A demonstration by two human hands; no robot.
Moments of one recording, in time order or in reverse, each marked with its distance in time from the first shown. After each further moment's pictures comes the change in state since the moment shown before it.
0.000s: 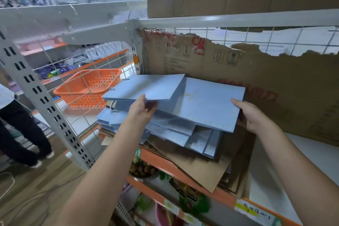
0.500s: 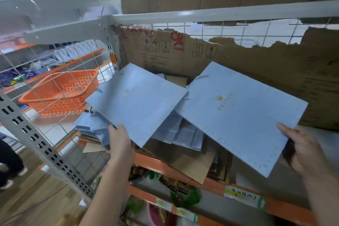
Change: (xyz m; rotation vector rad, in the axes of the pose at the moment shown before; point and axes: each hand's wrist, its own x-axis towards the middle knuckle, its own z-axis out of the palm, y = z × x) left_hand -0.048 -0.049 -0.053 0.304 0.135 0.325; right_hand -0.107 0.055 -0.102 0.362 0.235 -0.270
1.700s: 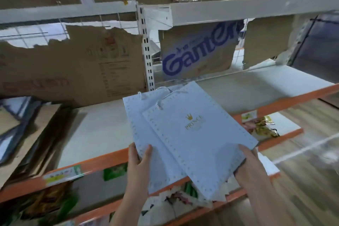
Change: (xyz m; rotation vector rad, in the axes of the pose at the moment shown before) left_hand -0.438 -0.178 0.125 0.316 -0.897 -0.216; right_hand -0.249 -0.073 -0.348 0.379 0.683 -0.138
